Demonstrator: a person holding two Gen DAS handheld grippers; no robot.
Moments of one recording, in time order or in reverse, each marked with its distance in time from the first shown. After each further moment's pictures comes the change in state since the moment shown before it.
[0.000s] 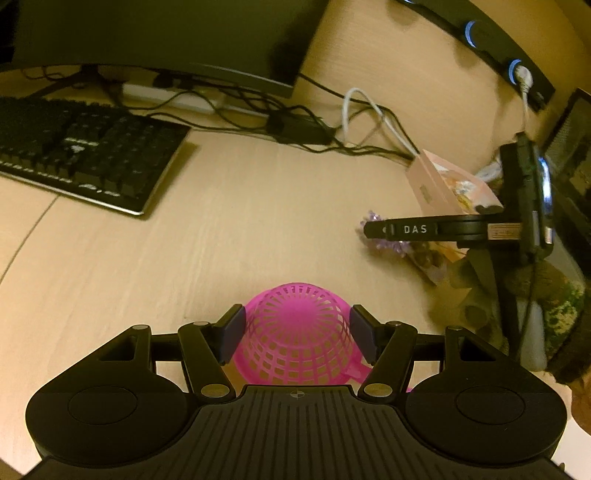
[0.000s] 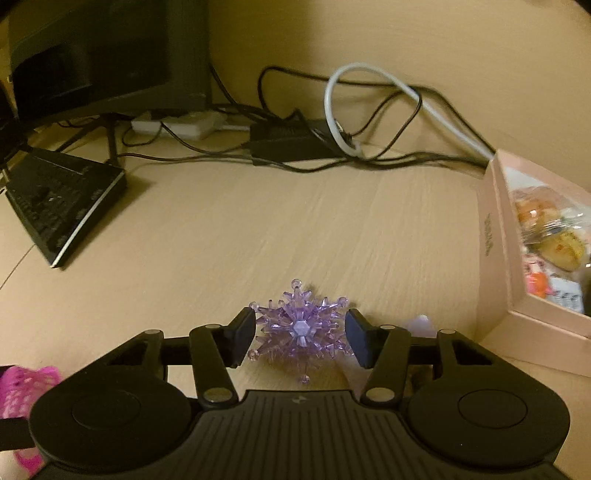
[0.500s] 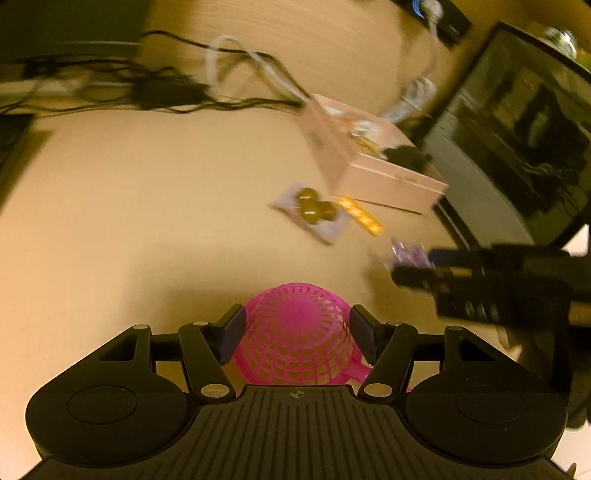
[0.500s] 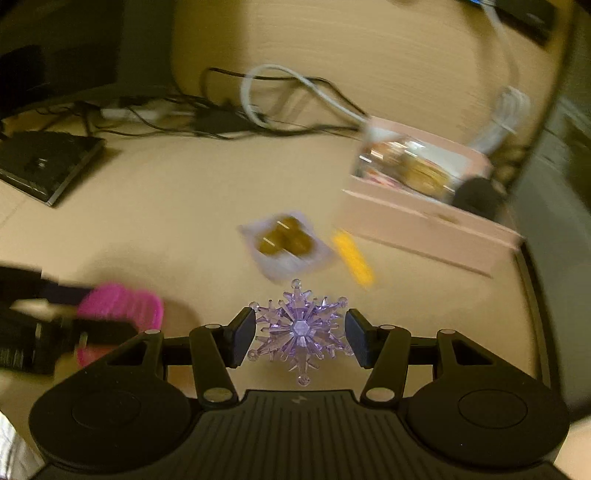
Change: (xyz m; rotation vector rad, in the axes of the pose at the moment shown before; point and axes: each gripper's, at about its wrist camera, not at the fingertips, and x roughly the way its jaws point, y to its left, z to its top) left arm 0.054 -0.079 -0.008 0.162 0.115 -0.257; right arm -0.117 -0.036 -0.092 0.042 0.013 -0.212
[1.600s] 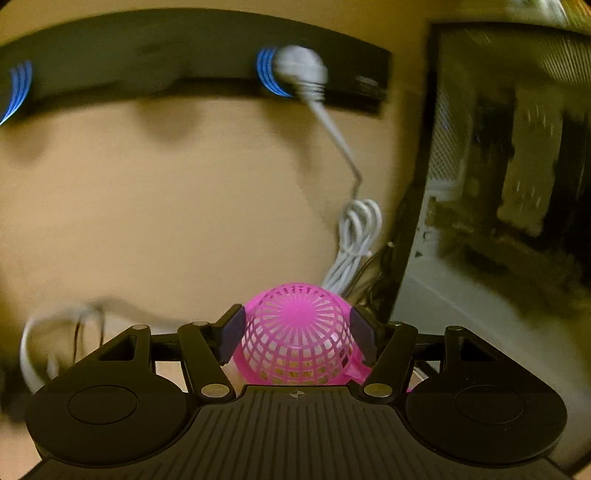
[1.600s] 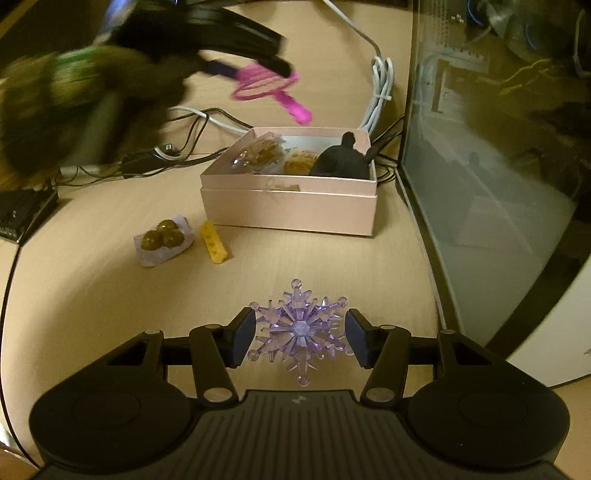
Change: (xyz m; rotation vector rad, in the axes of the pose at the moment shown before) left arm 0.159 -0.160 0.216 0.433 -0.320 0.089; right arm -0.028 -0.134 -0.066 0.150 -0.139 -0.003
